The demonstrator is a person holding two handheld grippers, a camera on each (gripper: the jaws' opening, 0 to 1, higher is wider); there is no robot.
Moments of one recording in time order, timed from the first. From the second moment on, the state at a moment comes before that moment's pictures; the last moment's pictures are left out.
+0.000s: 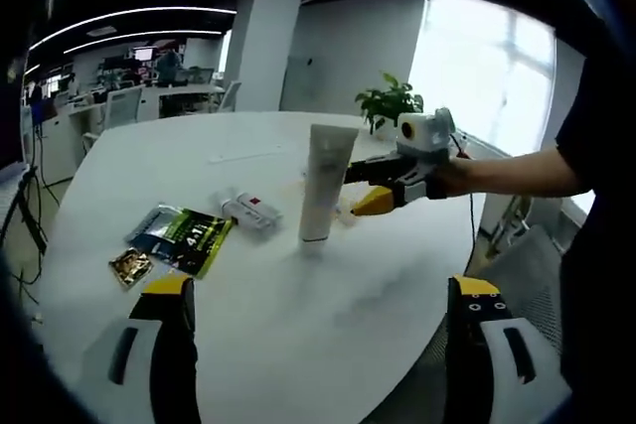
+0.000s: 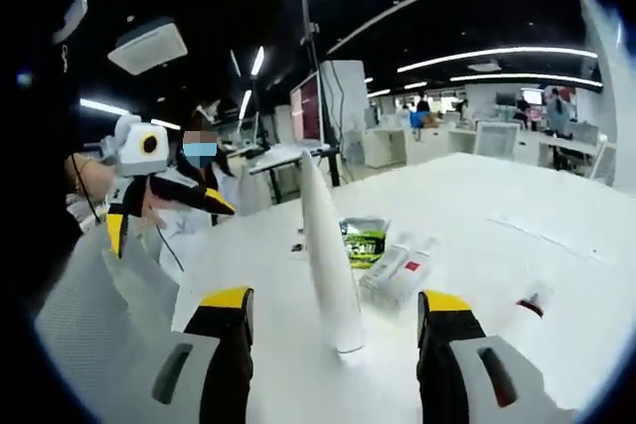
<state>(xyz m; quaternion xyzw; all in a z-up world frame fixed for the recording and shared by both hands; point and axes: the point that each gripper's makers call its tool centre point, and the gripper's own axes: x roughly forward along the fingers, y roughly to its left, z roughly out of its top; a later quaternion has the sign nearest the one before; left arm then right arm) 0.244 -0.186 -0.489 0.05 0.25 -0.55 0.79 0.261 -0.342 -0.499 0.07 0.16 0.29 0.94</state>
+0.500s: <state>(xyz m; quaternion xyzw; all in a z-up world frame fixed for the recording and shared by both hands) 0.232 -0.162 -0.490 0.06 0.24 -0.53 0.81 0.203 -0.343 -0.500 0.07 0.18 0.22 0.96</state>
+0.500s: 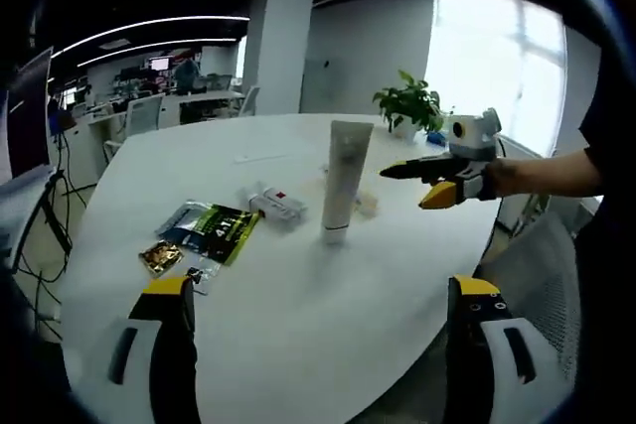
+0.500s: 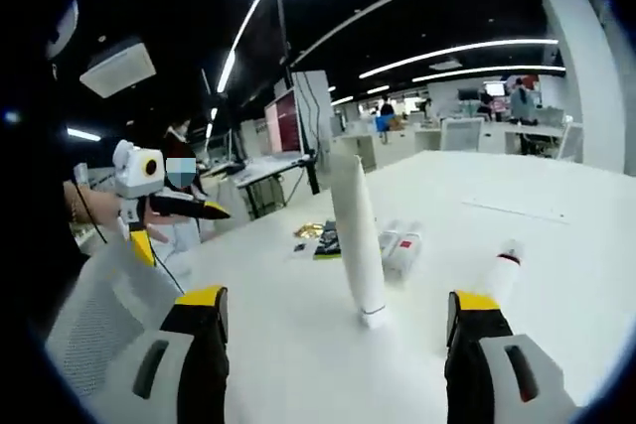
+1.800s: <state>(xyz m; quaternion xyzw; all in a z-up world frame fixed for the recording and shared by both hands) 0.224 -0.151 -0.477 0.03 0.20 -0.53 0.82 0.130 -0.377 -0.492 0.10 0.19 0.08 0.97</state>
